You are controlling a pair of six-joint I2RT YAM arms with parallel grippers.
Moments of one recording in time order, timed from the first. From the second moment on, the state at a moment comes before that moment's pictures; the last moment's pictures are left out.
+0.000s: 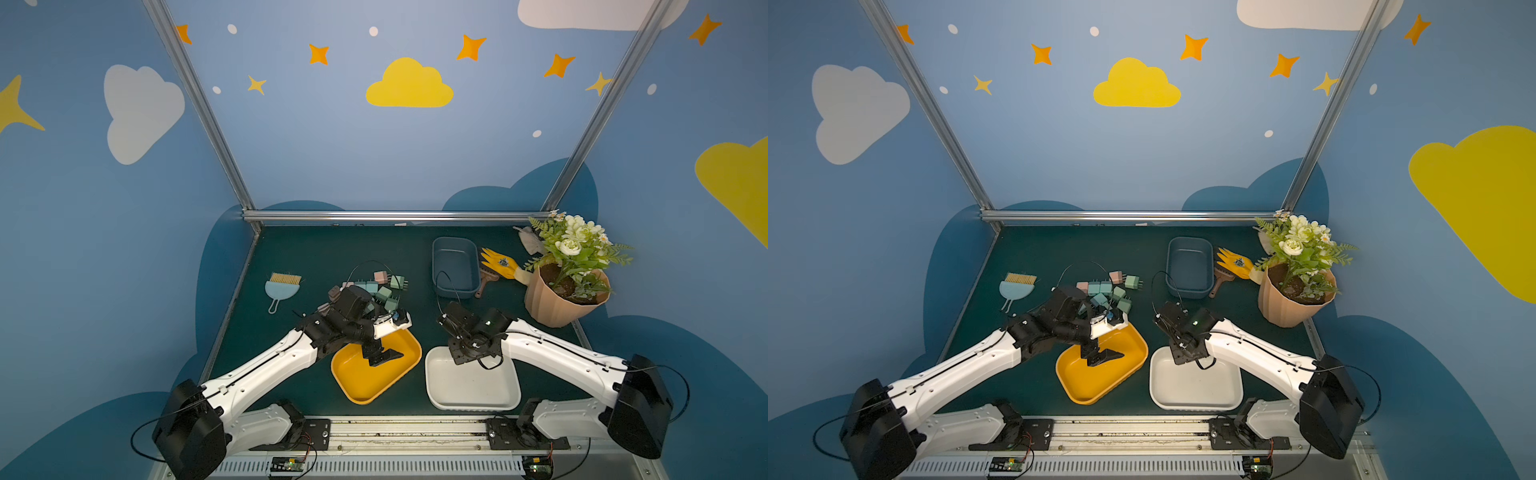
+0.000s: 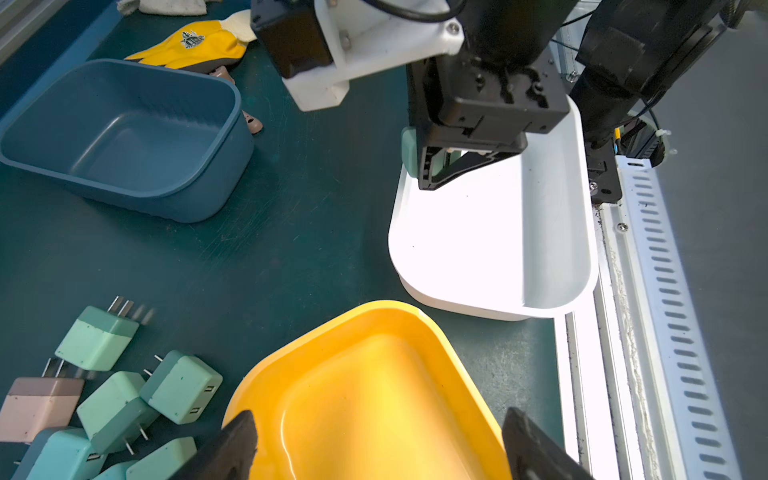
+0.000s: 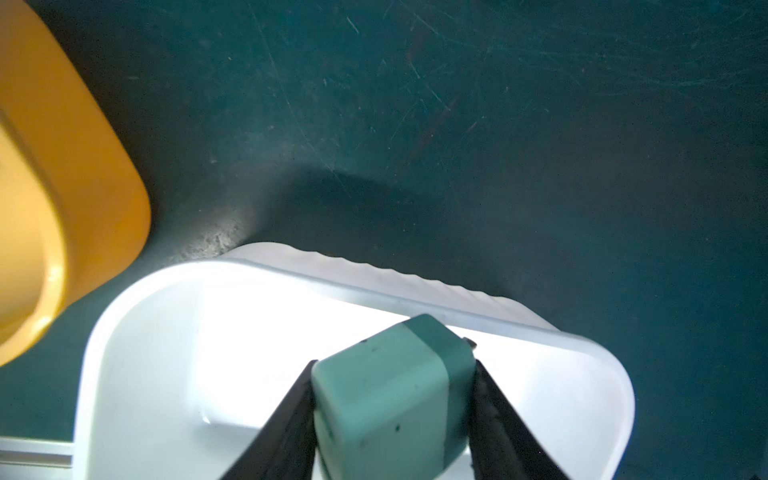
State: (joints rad) left arm -0.70 1.16 0.81 -0.44 0.49 0.51; right arm 0.90 1.31 0.93 -1.04 0.24 0.57
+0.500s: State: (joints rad) left arm -0.70 1.13 0.79 -0.44 0.46 0.53; right arm 0.89 1.37 0.94 -1.03 0.25 0.57
